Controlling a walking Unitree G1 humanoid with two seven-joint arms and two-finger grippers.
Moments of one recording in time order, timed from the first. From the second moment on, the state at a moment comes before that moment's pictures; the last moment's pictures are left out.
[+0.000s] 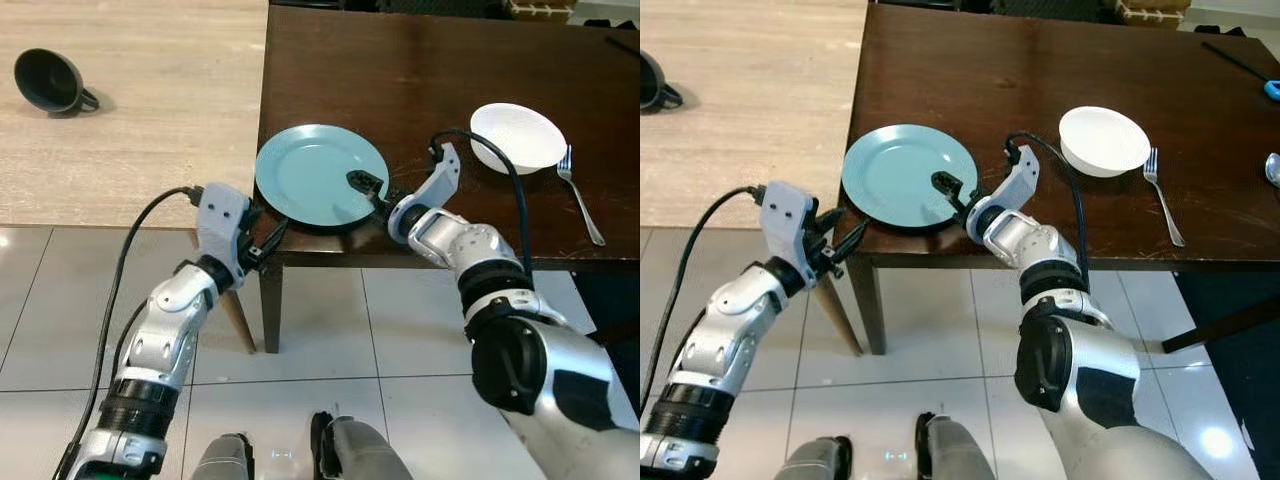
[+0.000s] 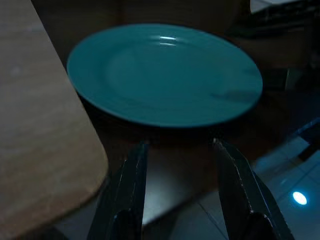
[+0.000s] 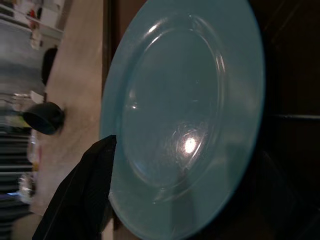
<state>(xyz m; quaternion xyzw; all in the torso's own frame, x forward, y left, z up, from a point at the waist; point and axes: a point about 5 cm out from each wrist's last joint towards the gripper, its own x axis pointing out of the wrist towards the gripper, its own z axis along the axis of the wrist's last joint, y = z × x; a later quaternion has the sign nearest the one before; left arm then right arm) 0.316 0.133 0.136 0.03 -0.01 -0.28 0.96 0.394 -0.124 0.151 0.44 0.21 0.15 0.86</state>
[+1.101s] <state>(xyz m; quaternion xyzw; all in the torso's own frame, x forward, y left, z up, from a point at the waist) 0.309 0.129 0.127 0.03 0.01 -0.31 0.95 0.378 -0.080 0.140 0.56 0.22 0.22 0.77</state>
